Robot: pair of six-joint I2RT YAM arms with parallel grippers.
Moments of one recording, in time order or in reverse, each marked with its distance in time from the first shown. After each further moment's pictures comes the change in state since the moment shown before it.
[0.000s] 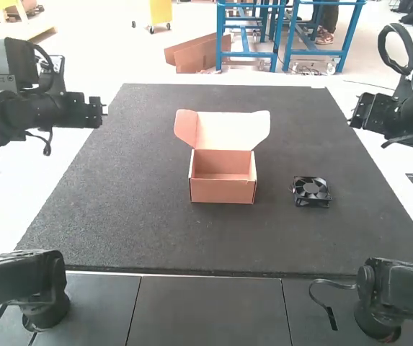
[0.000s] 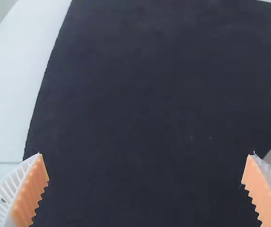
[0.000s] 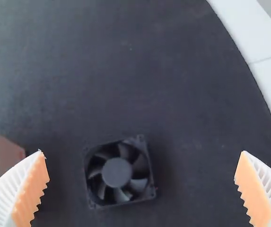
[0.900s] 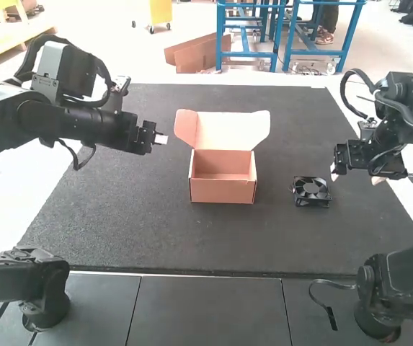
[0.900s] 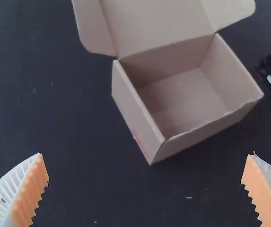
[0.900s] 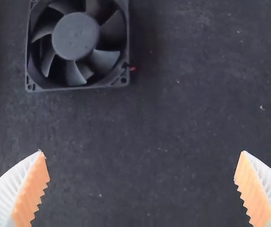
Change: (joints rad) left arm -0.452 0.005 0.041 -0.192 0.010 -0.109; right arm 0.005 0.348 -0.026 -0.143 -0.009 -0.226
